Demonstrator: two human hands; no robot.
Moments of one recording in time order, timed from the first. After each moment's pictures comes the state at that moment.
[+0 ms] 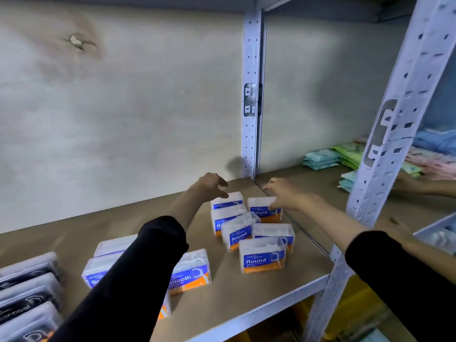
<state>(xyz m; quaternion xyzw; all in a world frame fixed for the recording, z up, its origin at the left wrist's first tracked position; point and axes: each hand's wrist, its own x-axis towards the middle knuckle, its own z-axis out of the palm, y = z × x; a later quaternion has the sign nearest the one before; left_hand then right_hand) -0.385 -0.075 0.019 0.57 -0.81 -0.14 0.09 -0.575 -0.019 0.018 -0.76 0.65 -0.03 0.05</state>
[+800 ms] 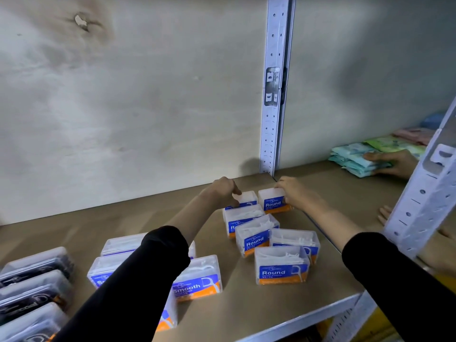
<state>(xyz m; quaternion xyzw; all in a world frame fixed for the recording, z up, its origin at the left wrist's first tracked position) -0.384 -0.093 -0.008 0.57 -0.81 -0.13 0.04 -0.575 -0.078 -0.019 -0.76 0.65 -0.06 0.04</state>
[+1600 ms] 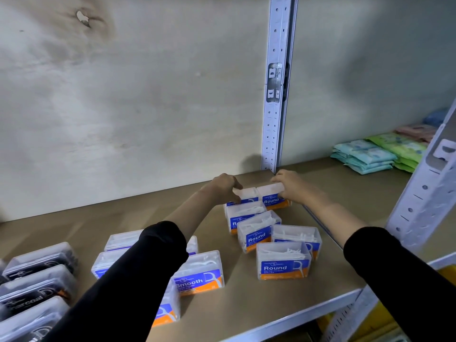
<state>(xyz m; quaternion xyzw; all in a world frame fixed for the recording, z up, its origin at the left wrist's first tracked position) -0.379 -0.094 -0.008 0.55 -0.82 -0.13 0.05 -0.568 -0.076 -0.011 -0.77 0.63 -0.09 0.05</state>
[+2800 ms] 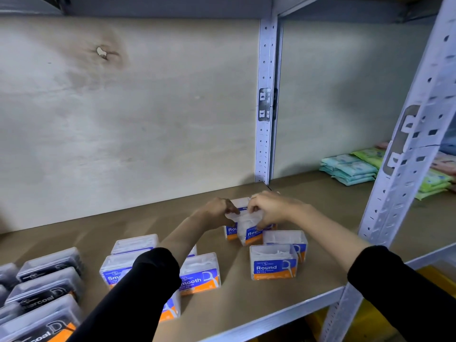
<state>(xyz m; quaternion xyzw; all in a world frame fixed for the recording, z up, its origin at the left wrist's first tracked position) -0.365 -0.051 -0.011 0.49 -0.87 -0.09 0.02 -0.533 -0.017 0.019 -0.85 0.52 -0.01 0.10</state>
